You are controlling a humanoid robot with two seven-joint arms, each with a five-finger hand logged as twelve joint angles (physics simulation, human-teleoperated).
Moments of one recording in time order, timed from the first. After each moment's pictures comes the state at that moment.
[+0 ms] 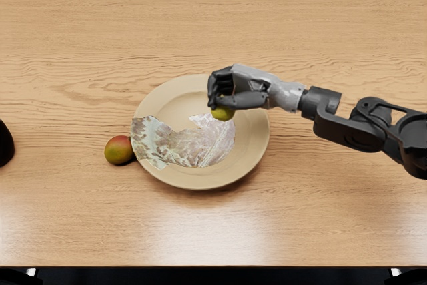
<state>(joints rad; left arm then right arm) -0.03 0.00 0.11 -0.28 -0.01 0.13 0.00 0.96 -0.38 0.30 1.00 -0.63 0.45 0.39</state>
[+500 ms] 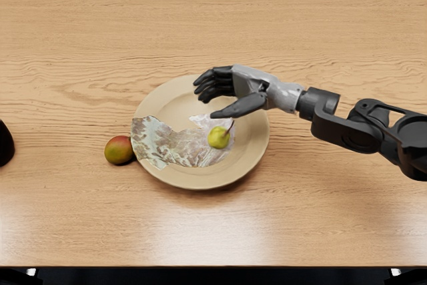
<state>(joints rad) -0.03 0.00 0.11 -0.28 -0.01 0.13 0.00 0.95 -0.37 0.30 1.00 -0.57 0.44 0.34</state>
